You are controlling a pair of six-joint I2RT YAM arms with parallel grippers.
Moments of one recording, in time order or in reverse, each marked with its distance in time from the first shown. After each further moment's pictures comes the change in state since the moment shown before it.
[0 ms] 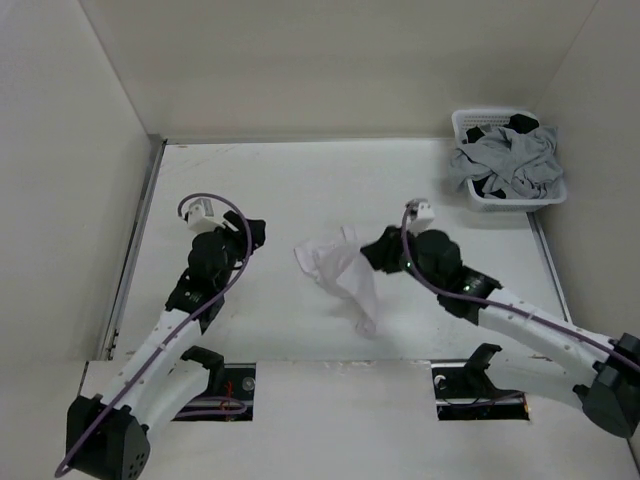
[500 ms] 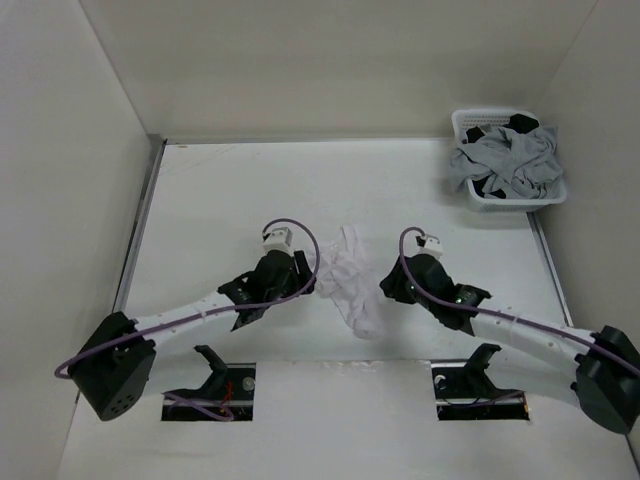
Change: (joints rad) left arm -0.412 0.308 -0.035 -0.072 -0.036 0.035; right arm 0.019 0.022 -0.275 -0.193 0.119 0.270
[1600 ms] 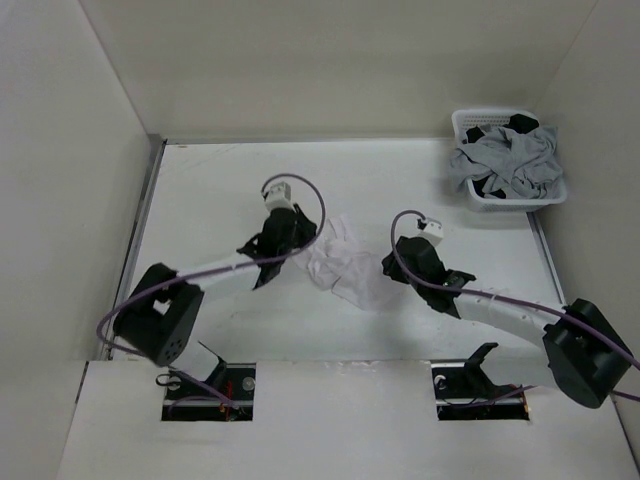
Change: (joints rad) left arm 0.198 0.425 0.322 0.340 0.005 -0.001; right arm -0.077 0.227 0.081 0.171 0.119 -0.026
